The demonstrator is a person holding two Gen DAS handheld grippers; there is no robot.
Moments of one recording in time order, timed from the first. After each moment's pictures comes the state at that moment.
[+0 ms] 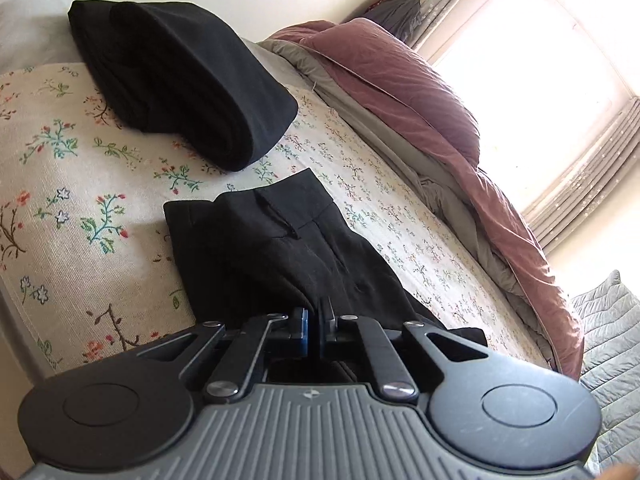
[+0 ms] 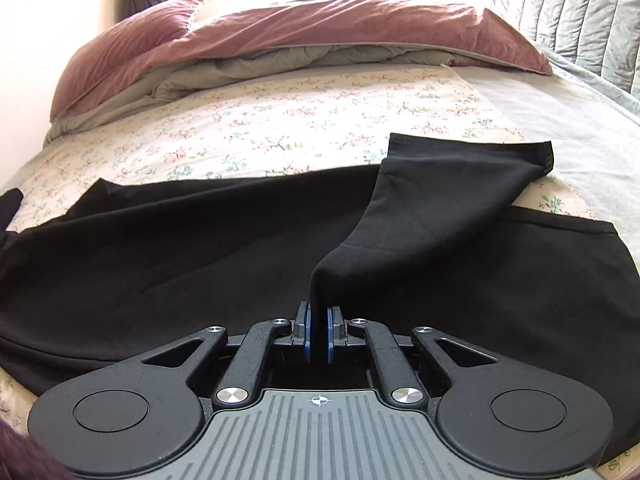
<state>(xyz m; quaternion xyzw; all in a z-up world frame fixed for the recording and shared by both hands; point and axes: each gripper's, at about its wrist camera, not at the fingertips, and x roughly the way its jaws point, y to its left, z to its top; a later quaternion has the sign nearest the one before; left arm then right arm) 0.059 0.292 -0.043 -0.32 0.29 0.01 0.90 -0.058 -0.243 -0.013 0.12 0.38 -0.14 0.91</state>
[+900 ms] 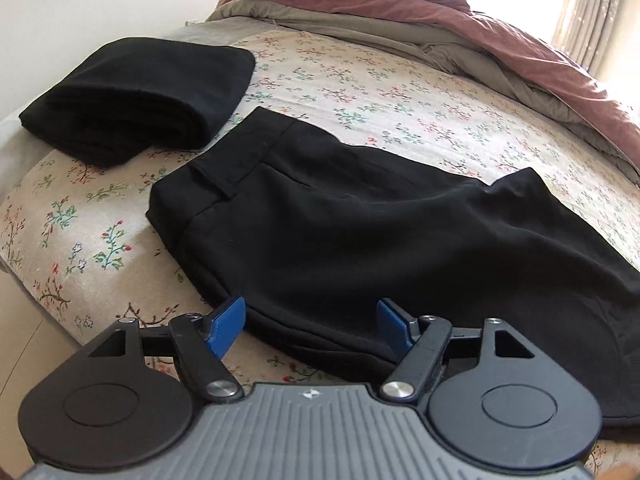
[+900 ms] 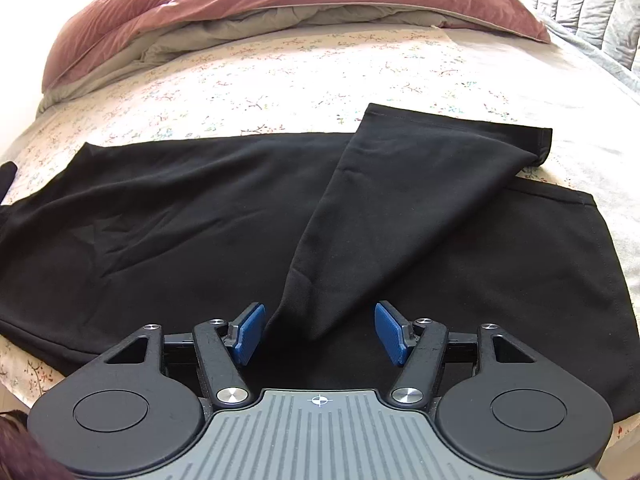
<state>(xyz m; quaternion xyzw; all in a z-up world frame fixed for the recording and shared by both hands) 0.070 0.205 -0.018 -0.05 0.43 0.02 0.90 -0.070 -0.275 -0.017 0.11 0.45 -0.14 0.88</state>
